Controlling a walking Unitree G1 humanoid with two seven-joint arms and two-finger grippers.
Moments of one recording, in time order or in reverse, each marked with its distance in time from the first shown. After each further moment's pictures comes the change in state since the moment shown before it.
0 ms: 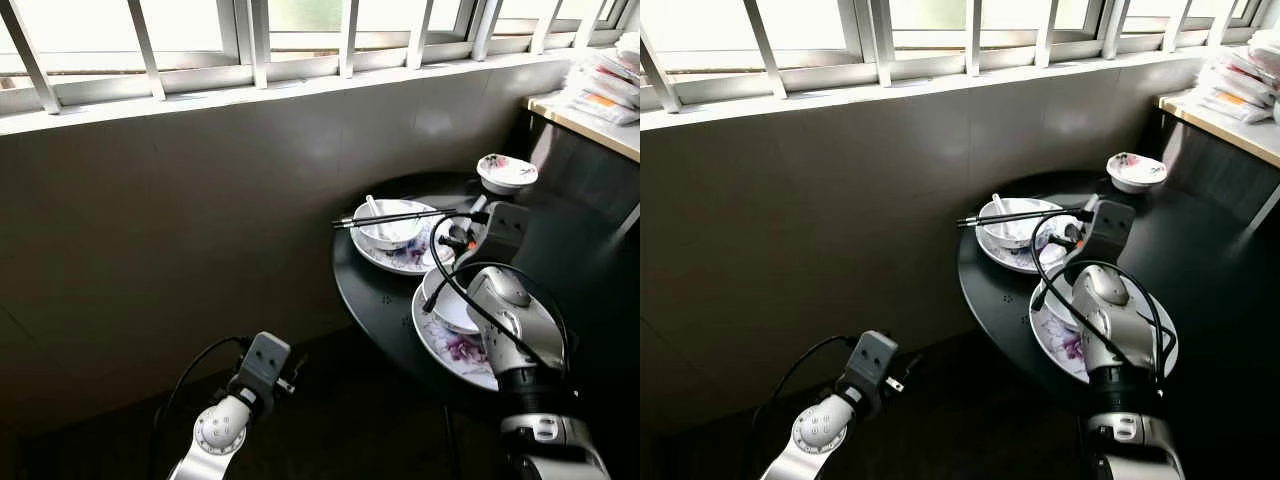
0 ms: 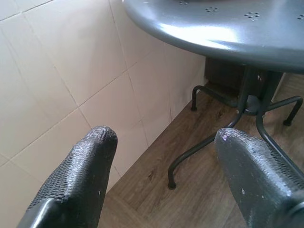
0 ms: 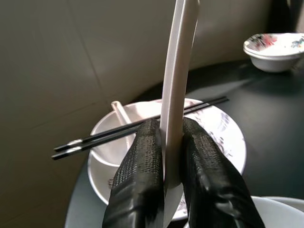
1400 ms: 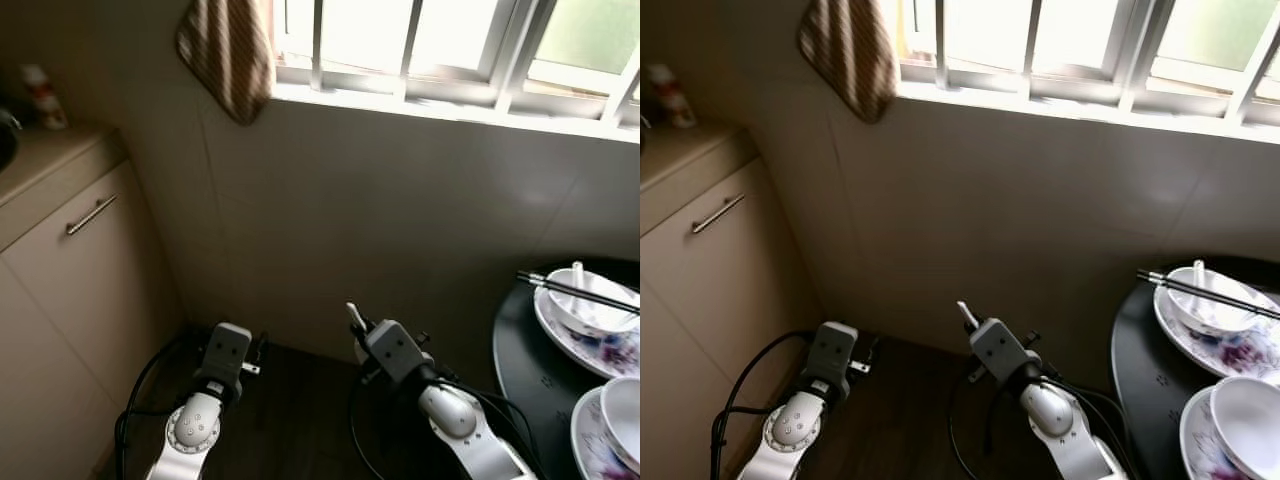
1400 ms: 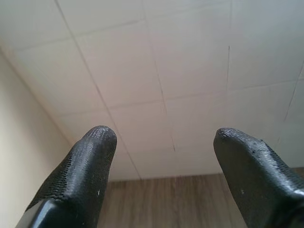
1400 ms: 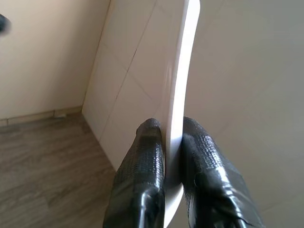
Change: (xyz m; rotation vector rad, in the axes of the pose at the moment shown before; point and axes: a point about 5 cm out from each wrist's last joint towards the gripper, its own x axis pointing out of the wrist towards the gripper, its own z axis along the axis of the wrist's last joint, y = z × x) left arm -0.011 0.029 0.000 -0.016 -0.061 0.231; right arm -0.084 0.022 -0.126 -0.676 0.055 0.508
